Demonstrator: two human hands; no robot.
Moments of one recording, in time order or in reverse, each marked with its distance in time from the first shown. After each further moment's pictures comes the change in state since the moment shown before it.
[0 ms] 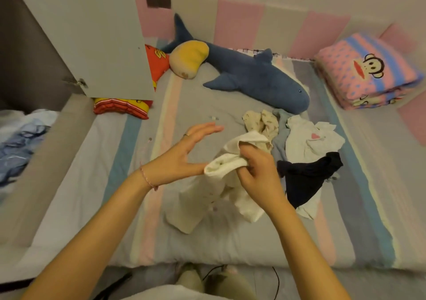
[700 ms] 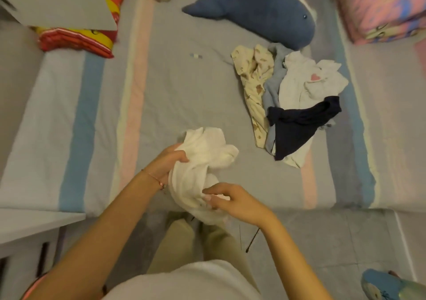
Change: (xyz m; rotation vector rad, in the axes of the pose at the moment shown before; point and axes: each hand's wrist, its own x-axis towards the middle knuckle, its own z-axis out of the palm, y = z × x) left_hand 0.030 -0.138 0.151 -0.935 0.123 -0.797; right_hand -0.142 0.137 0.029 0.312 -0.728 0.709
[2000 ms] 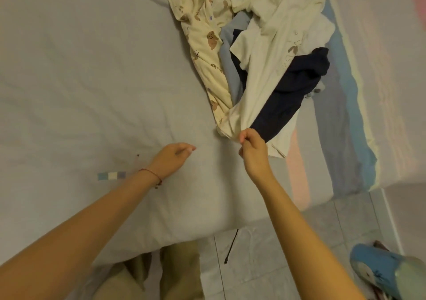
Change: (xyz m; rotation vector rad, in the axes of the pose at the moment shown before) left_hand 0.327 -0.131 0.066 0.895 -0.028 0.235; right_hand 0.166 0.259 -0.161 0.256 0.877 0.098
